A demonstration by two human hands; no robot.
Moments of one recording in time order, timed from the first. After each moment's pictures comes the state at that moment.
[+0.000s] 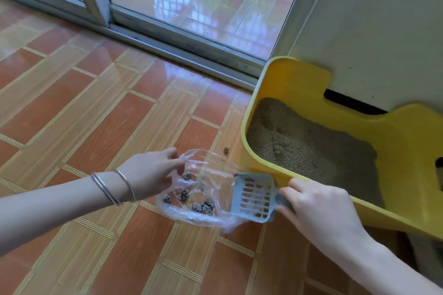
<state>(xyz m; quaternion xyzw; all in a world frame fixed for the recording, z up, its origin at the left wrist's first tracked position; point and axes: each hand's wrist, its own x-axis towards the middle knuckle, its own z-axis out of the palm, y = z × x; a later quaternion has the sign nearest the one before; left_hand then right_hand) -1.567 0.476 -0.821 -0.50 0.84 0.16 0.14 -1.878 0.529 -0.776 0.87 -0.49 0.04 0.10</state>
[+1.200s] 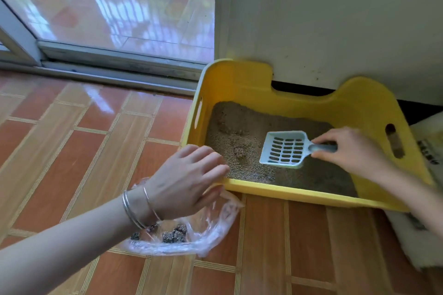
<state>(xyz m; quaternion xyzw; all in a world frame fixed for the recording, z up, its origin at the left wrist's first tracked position) -1.699 0.447 -0.790 -0.26 0.96 0.02 -0.08 -2.037 0.457 -0.775 0.67 -0.73 0.03 -0.14</state>
